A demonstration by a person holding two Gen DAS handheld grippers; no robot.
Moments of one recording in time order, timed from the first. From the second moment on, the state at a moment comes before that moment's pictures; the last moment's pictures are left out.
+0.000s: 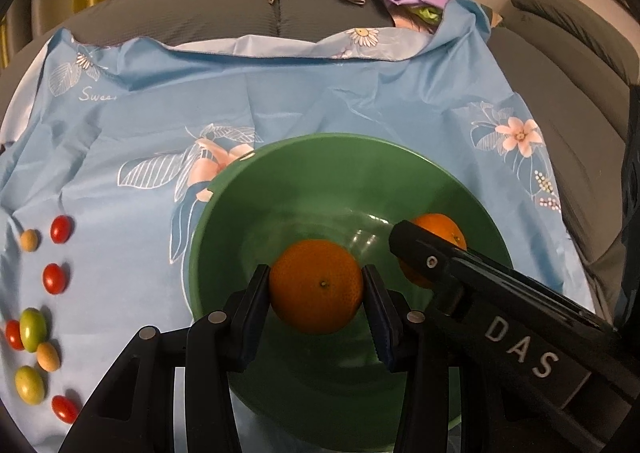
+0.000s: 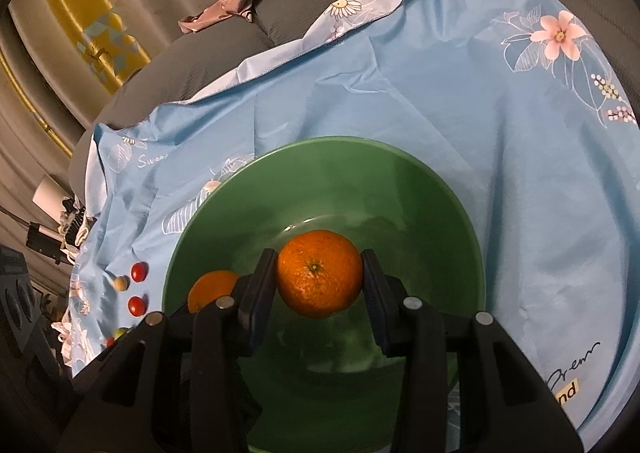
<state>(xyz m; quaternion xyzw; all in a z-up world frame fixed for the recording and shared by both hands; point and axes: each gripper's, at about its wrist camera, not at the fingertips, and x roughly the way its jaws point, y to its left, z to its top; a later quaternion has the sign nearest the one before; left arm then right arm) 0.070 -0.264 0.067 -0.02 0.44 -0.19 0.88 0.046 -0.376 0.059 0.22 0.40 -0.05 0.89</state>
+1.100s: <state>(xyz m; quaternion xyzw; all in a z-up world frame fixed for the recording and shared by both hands) 0.069 -0.270 0.060 0.00 0.46 -0.18 0.87 0.048 -0.377 0.055 0.19 0.41 -0.08 0.89</state>
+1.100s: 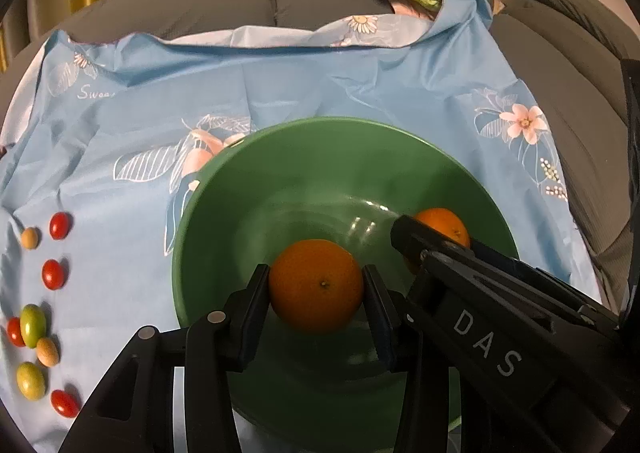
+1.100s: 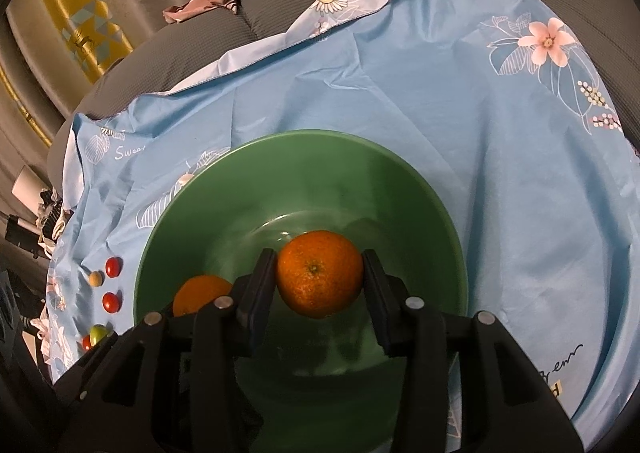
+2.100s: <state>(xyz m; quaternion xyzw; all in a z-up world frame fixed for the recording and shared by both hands) -0.005 -0.063 0.126 -0.02 0.39 0.00 0.92 0.017 -0.262 0.120 0.14 0.32 0.11 0.93</state>
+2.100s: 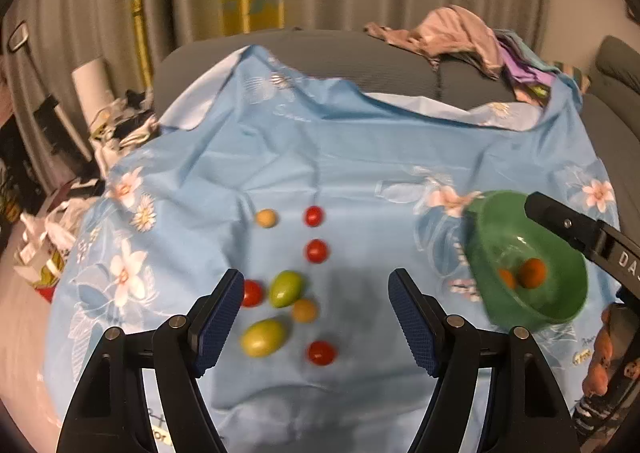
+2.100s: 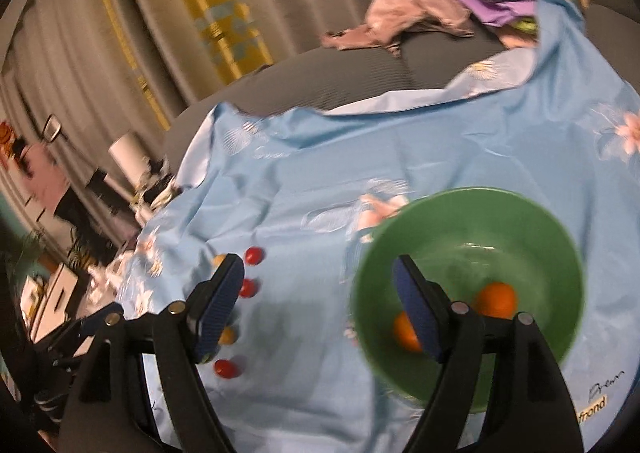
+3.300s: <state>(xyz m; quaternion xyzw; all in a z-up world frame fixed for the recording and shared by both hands) 0.024 0.005 0.033 -0.13 0.52 -0.05 0.84 0.102 -0.115 0.025 0.11 0.52 0.28 0.80</state>
